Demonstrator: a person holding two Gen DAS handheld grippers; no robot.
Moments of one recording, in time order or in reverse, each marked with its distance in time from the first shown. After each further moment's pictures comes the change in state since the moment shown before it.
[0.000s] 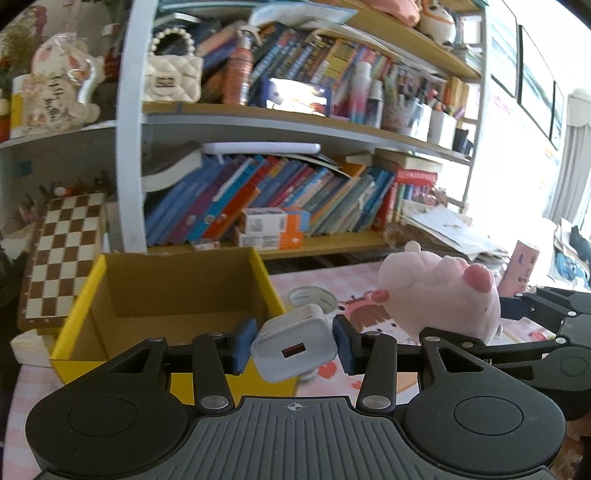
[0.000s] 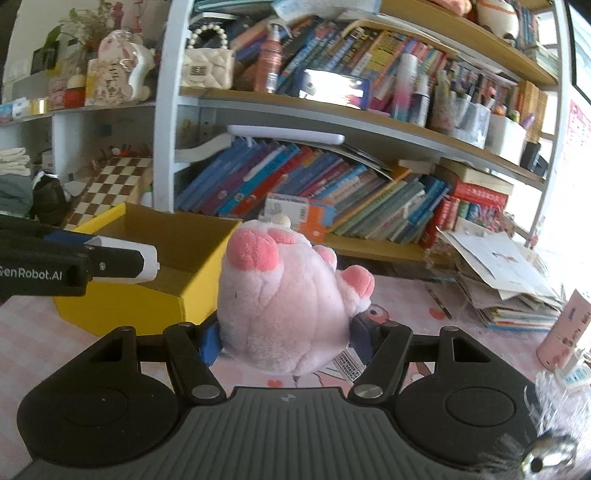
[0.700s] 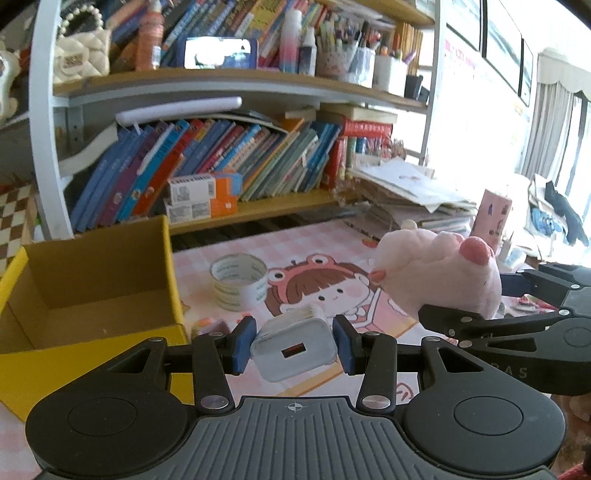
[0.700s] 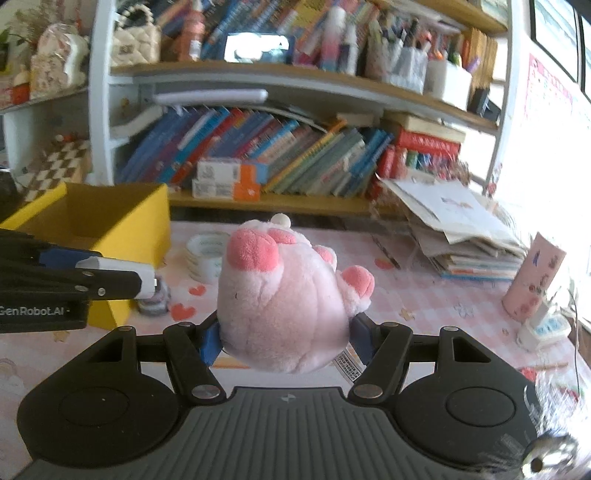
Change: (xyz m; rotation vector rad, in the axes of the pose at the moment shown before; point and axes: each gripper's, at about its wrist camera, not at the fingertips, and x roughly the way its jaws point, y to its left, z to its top) left arm 0.046 -0.077 -0.017 0.095 0.102 -0.098; right arm -0.003 -0.074 -0.037 0.091 0.083 -0.101
